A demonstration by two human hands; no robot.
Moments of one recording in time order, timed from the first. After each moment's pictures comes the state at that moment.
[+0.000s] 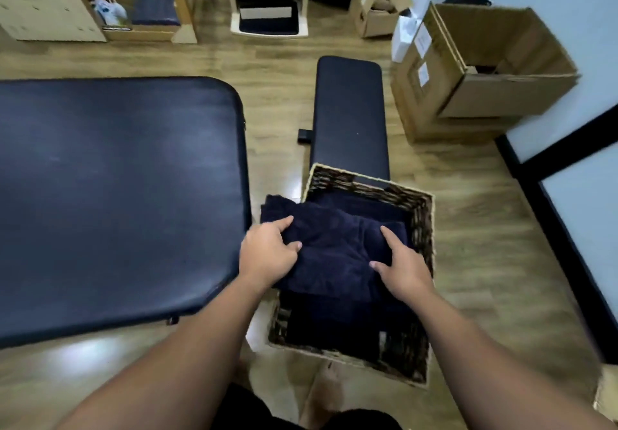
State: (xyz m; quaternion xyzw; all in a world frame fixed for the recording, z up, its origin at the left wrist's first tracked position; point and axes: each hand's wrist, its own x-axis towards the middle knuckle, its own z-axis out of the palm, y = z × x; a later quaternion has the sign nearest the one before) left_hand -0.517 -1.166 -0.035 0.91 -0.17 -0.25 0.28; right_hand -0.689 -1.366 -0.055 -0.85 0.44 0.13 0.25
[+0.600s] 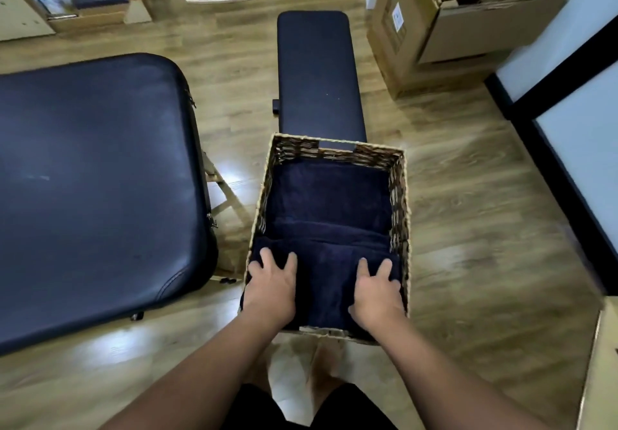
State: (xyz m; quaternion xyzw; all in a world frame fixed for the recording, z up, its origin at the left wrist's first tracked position) left_hand -0.628 -1.184 -0.083 0.86 -0.37 -0.31 -0.13; right_hand -0.762 -1.314 -0.110 -0.81 0.44 0.34 0.17
